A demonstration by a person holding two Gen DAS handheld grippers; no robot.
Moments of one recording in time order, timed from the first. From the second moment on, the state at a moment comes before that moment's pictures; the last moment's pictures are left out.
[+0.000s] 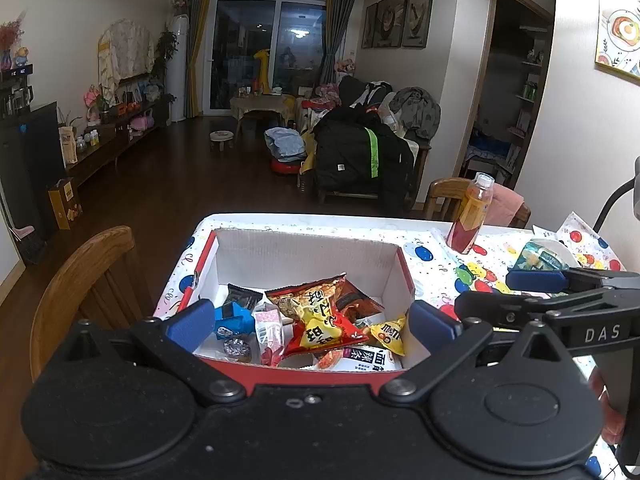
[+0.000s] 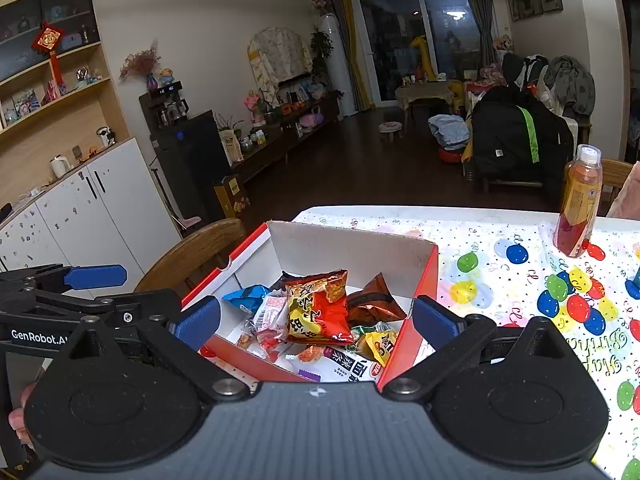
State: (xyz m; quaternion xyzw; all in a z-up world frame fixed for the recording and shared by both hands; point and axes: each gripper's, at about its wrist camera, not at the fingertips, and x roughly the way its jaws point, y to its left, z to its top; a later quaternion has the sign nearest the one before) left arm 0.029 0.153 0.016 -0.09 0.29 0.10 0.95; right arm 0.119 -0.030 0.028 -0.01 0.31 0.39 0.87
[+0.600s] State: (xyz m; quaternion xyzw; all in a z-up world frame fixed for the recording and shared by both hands) left arm 0.032 0.156 0.012 -0.10 0.30 0.09 0.95; right arm 0.123 -0.031 0.023 -0.01 0.32 0.38 0.86
